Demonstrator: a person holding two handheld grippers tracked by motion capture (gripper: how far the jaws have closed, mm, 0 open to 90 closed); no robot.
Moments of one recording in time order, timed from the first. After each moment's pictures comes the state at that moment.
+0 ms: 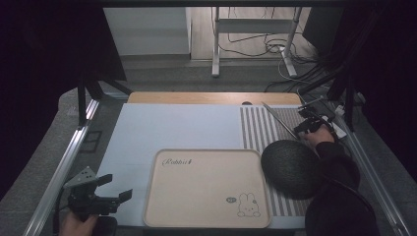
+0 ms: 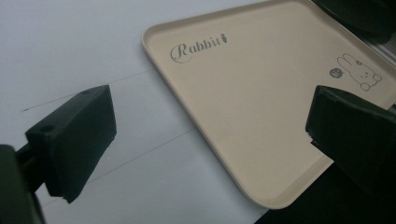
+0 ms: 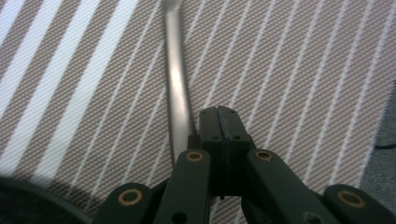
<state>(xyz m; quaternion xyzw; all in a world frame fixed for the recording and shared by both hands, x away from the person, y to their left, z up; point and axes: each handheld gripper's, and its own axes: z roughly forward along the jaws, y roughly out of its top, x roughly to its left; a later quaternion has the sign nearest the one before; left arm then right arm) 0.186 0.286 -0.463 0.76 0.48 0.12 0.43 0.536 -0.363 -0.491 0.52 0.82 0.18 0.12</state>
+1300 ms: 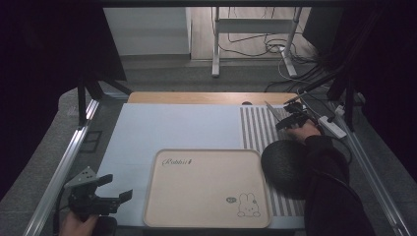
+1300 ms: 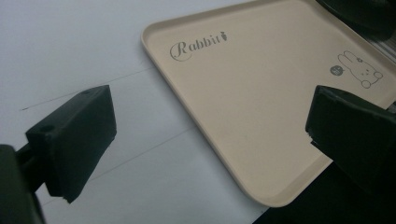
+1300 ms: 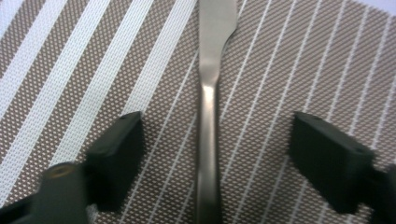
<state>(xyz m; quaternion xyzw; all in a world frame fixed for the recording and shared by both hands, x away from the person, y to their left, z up) 0.186 0.286 -0.463 0.76 0.48 0.11 0.42 0.565 -0.322 -0.501 0.52 0.83 0.17 0.14</state>
